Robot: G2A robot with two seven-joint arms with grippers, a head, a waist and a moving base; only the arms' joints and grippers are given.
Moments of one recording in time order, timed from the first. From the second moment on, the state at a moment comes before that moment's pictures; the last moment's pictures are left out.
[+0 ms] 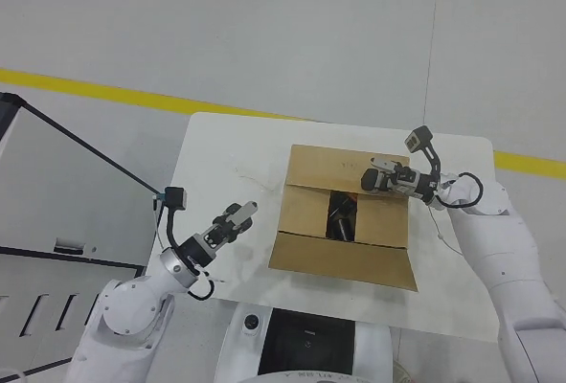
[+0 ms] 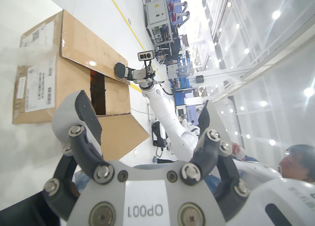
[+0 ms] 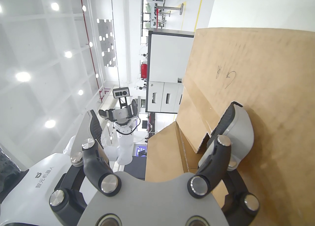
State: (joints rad) left arm 1.92 -1.24 -1.57 -2.20 0.02 -0.11 -0.56; right arm -0.91 -1.16 1.20 -0.89 0.50 -0.44 1.26
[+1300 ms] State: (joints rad) left arm 1.96 -1.19 -1.45 -2.13 0.06 -0.25 -0.90; right arm -0.91 -1.16 1.20 -0.89 0.50 -0.44 1.26
